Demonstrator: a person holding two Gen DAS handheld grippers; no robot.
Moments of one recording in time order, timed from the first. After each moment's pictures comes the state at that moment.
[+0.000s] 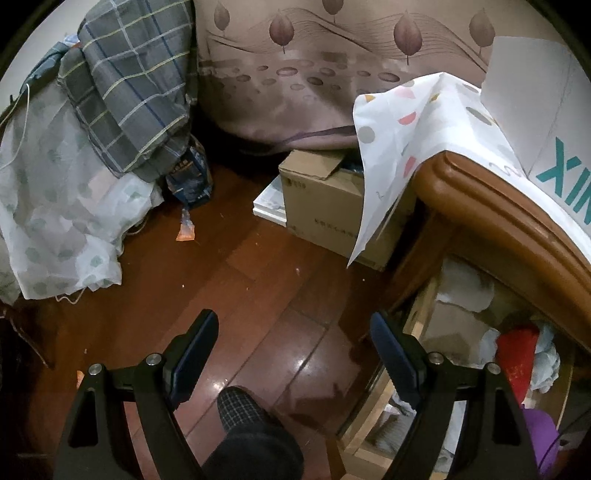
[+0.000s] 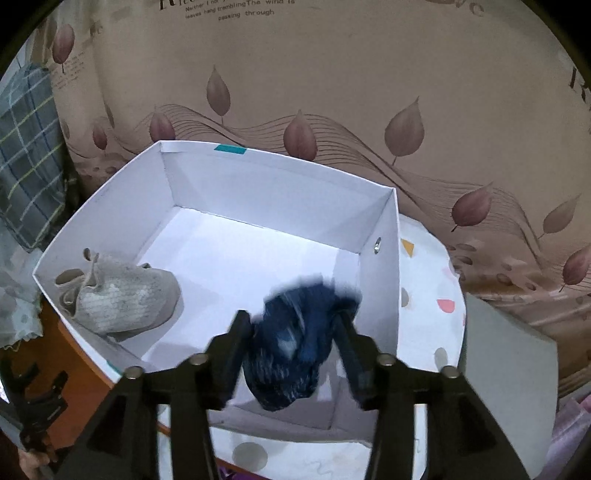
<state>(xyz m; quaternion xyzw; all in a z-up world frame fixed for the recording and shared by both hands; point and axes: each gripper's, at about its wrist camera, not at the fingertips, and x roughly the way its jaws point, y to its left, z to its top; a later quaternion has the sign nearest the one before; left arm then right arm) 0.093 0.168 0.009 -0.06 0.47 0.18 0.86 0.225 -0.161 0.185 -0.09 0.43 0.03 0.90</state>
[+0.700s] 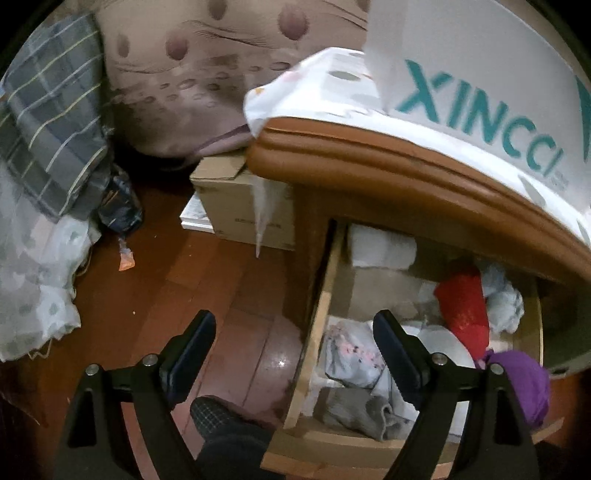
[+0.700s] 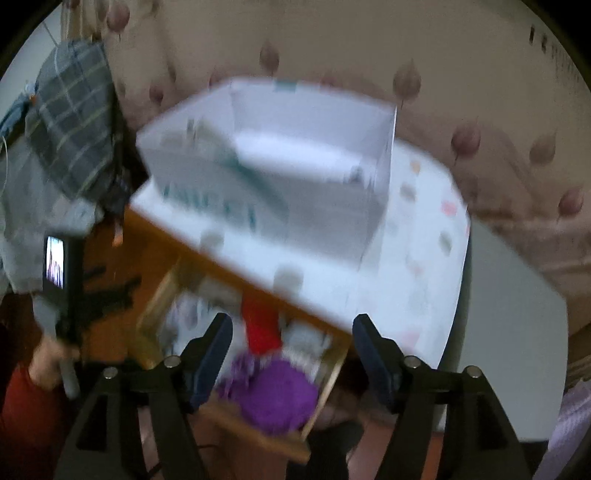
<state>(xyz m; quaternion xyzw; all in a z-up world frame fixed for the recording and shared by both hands) 0.093 0.101 0.006 0.00 0.48 0.03 0.88 0.060 -0.186 0.163 -0.09 0.49 0.10 0.86</state>
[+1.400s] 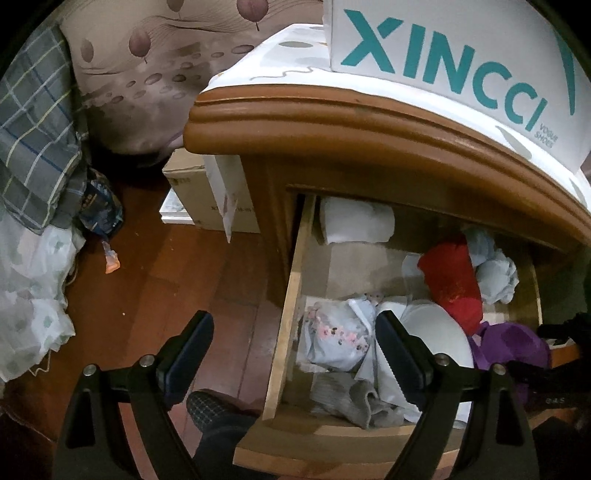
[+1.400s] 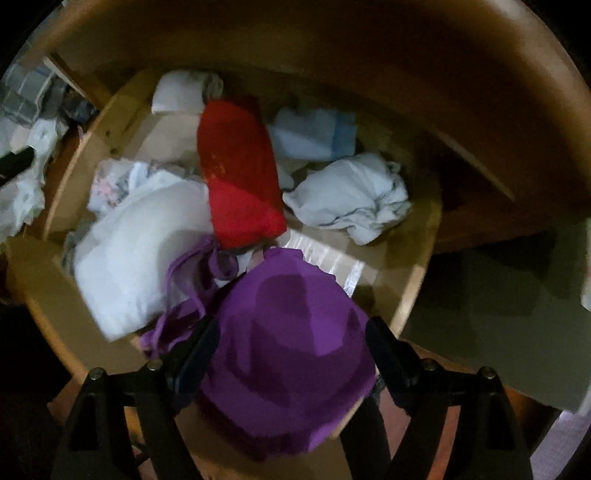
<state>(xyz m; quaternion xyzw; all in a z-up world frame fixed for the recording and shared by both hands) 0.095 0.078 -0.009 0.02 0.51 0.00 0.86 0.091 -0.179 -0.063 -0.10 0.66 0.08 0.74</state>
